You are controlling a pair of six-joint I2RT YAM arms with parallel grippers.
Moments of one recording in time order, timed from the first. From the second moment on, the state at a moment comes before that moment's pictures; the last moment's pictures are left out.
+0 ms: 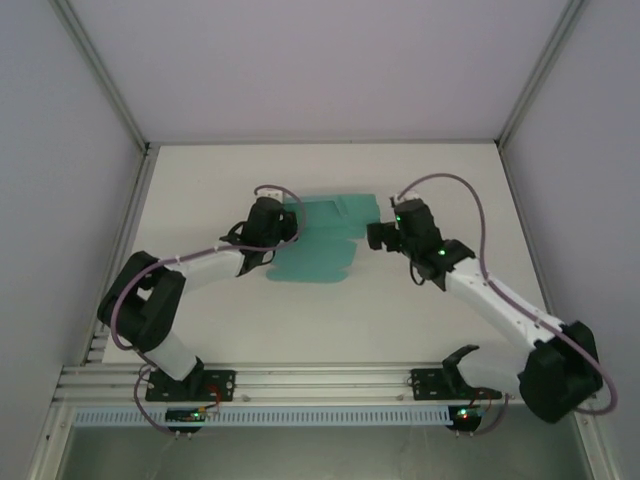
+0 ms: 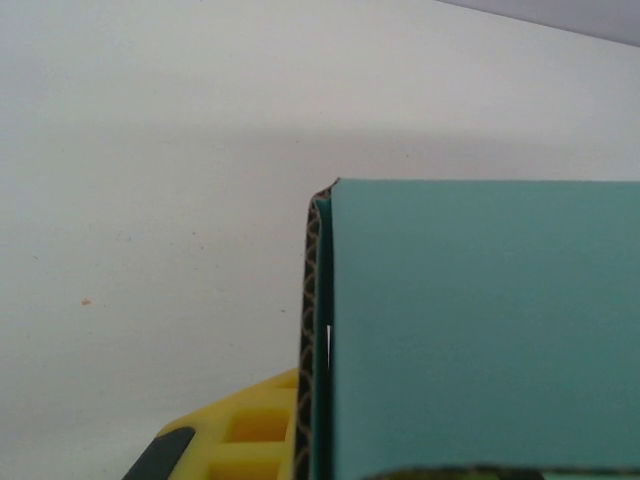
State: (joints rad) left arm -0.60 1.61 0.86 0.18 -0.15 -0.50; right arm 0.50 1.15 0.83 -0.39 0.26 0.25
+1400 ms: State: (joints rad) left arm -0.60 1.68 0.92 0.09 -0.11 -0.46; right arm 0.66 1.62 1.04 -0.30 0.50 0.30
